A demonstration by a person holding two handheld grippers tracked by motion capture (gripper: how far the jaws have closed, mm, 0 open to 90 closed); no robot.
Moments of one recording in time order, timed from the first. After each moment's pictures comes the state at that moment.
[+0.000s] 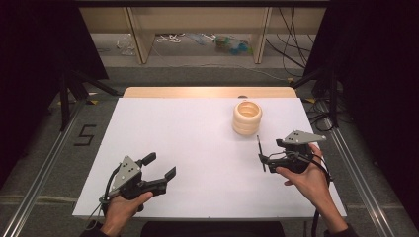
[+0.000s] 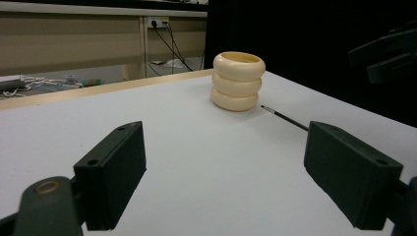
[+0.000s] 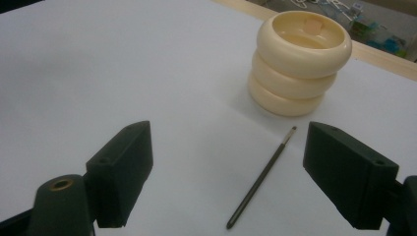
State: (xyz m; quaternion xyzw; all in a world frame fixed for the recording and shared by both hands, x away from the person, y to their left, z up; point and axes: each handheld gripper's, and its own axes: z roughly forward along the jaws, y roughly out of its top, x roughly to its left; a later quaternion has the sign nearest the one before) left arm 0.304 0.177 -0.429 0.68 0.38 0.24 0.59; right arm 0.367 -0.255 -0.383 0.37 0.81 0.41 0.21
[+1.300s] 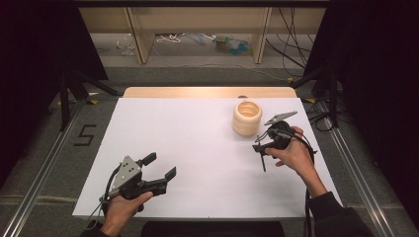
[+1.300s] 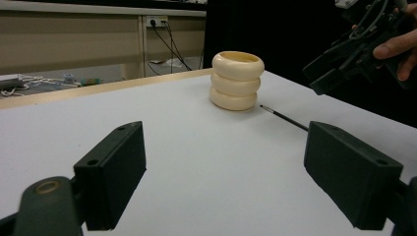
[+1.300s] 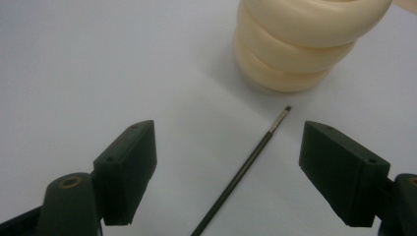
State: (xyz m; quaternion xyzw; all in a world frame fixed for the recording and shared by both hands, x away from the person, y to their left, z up) left arm 0.305 0.176 -0.429 0.68 0.37 0.24 0.59; right arm 0.442 -0.236 -0.397 0.40 0.86 0.29 0.15
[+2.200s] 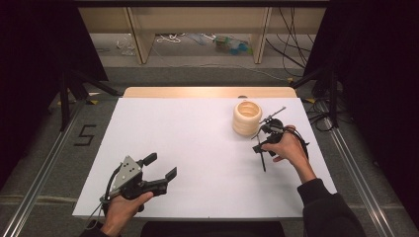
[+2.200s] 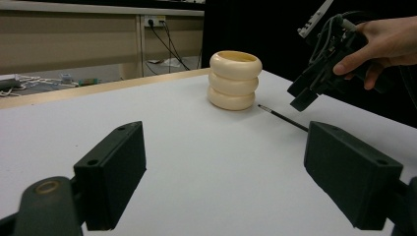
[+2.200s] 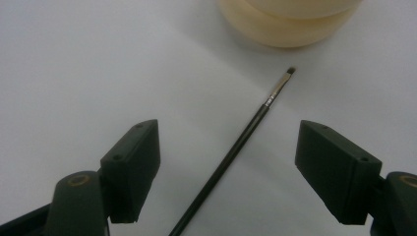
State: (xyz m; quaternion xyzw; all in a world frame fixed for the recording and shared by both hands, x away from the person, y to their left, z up) left arm 0.305 0.175 -0.429 0.68 0.37 0.24 0.59; right arm 0.481 -0.235 -0.426 0.44 0.87 0.20 0.08
